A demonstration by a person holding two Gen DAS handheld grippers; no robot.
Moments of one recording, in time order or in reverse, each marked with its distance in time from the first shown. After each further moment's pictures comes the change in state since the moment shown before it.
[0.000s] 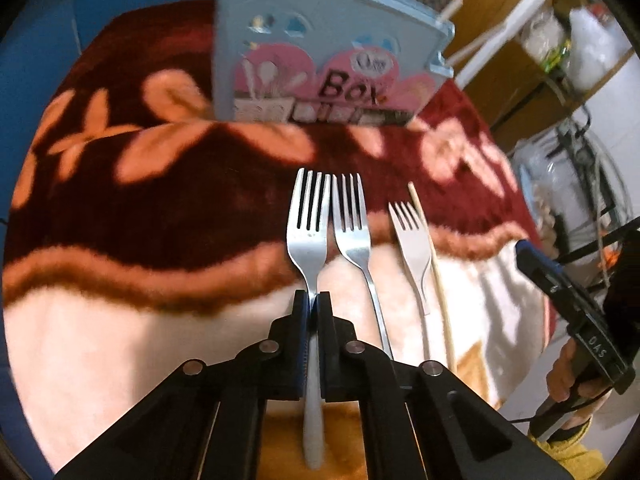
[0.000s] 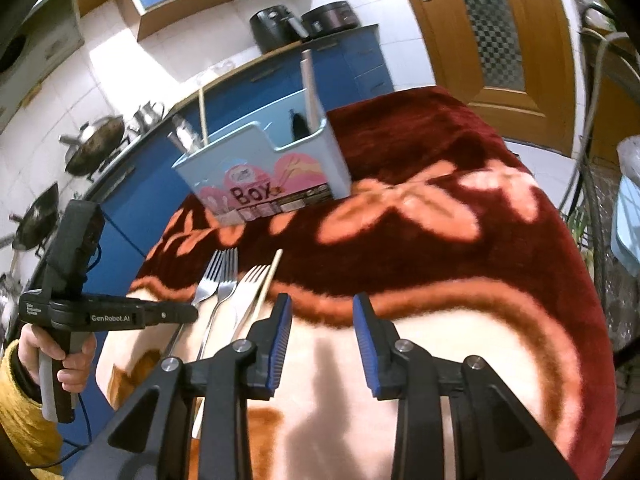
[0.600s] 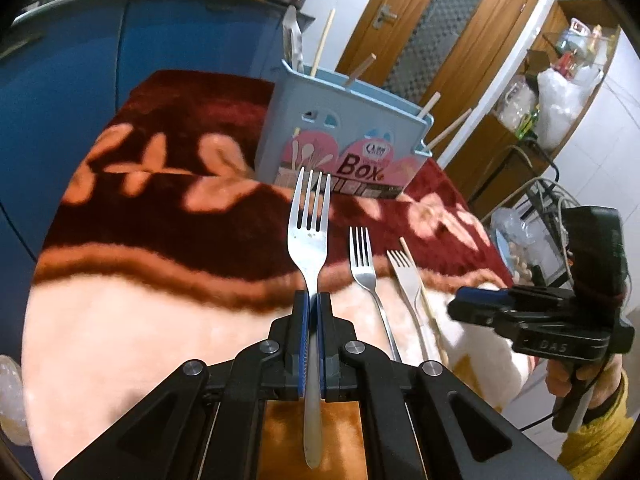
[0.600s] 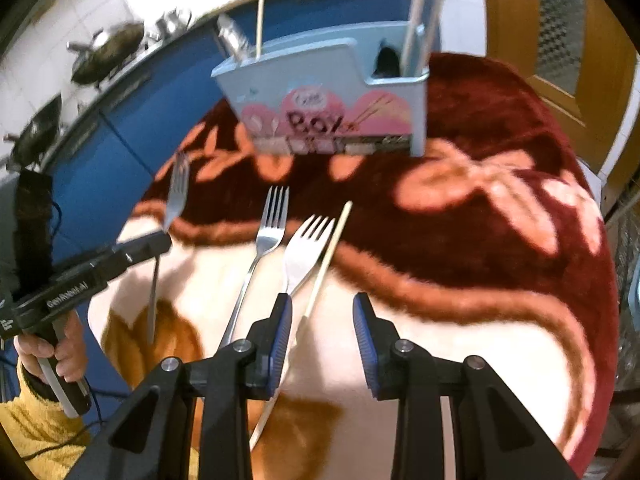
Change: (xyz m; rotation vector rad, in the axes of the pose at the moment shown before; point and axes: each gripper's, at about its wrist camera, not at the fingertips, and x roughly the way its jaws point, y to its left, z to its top) left arm -0.048 0.030 -0.035 -0.029 -0.327 -0.061; right arm 0.046 0.056 0.012 -0.186 0.322 -0.022
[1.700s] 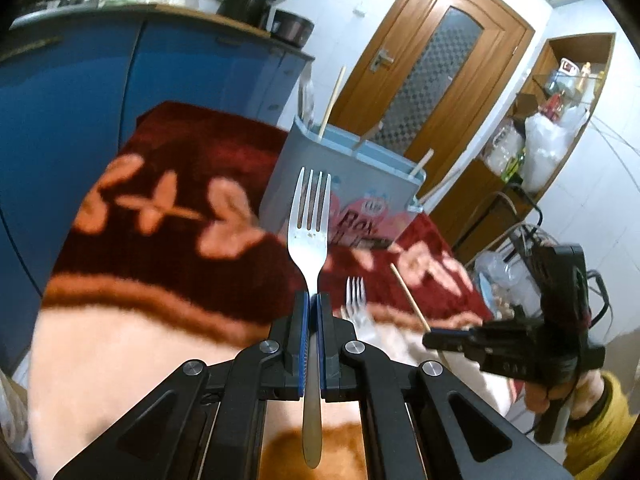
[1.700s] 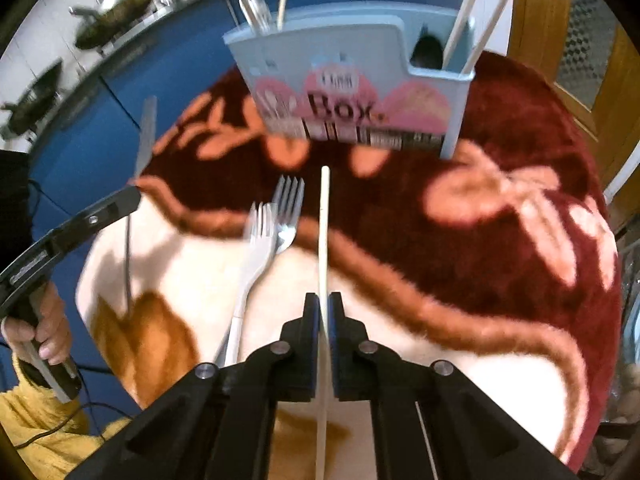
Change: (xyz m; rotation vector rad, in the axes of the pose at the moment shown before) left arm -0.023 0.016 0.011 -0.043 -0.157 -0.060; right arm 0.009 0.008 0.015 -0.043 0.002 0.019
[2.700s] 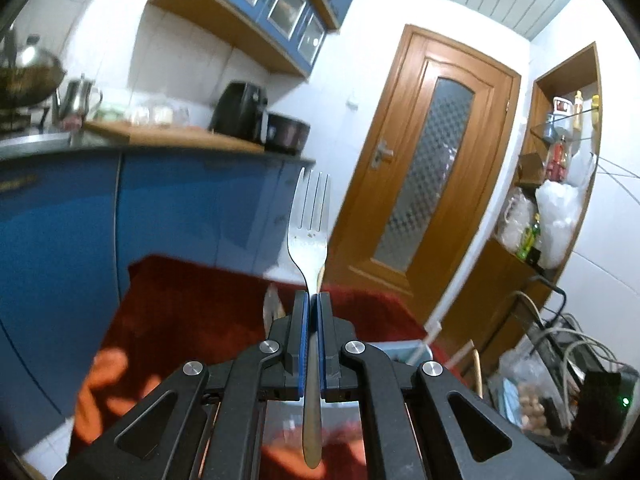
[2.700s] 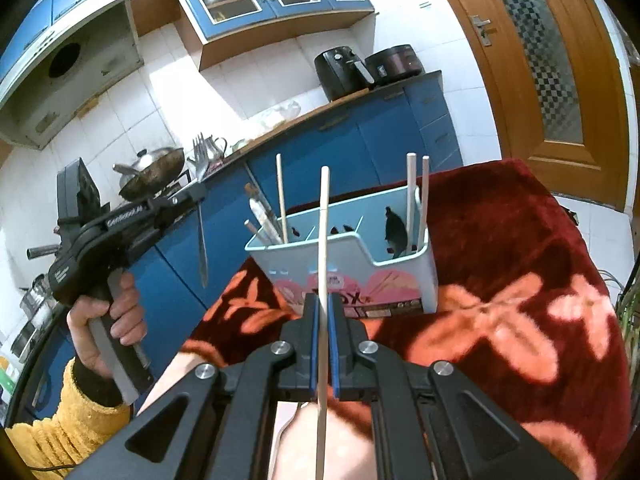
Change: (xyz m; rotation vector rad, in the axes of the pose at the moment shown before) left arm 0.017 -0.049 0.134 0.100 -0.372 0.087; right arm -0.065 -0.041 0.022 0.122 -0.539 0.160
